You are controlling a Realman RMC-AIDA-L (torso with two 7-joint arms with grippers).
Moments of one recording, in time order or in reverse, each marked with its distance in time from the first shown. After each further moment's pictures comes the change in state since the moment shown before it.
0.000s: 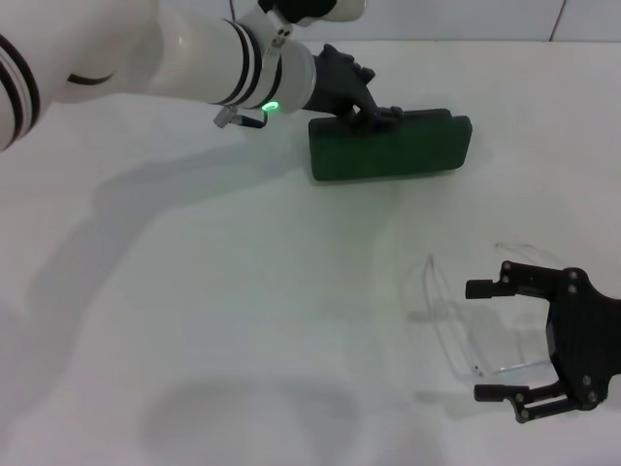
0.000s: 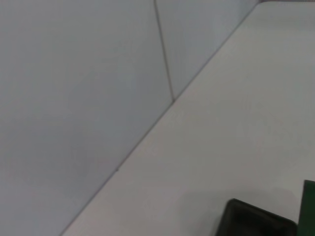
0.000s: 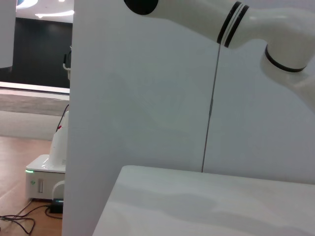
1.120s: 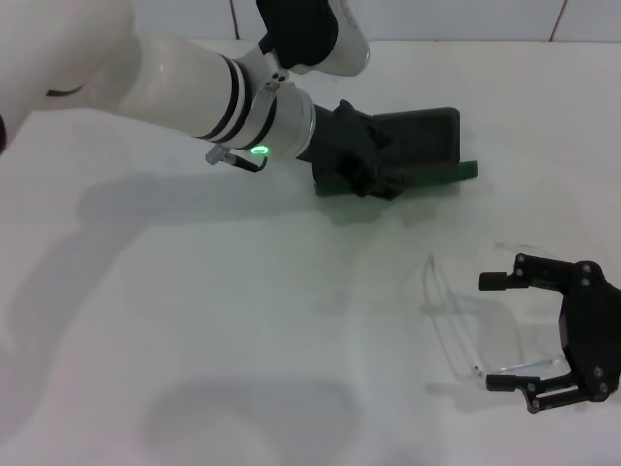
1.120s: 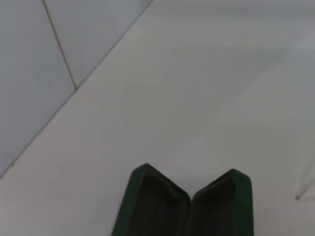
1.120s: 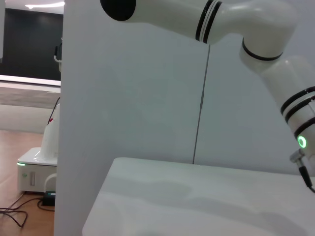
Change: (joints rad) left arm 0.140 0.004 0.027 0.237 0.144 0.262 -0.069; right arm -0.004 -0.020 0.011 0.000 0.001 0.010 0.004
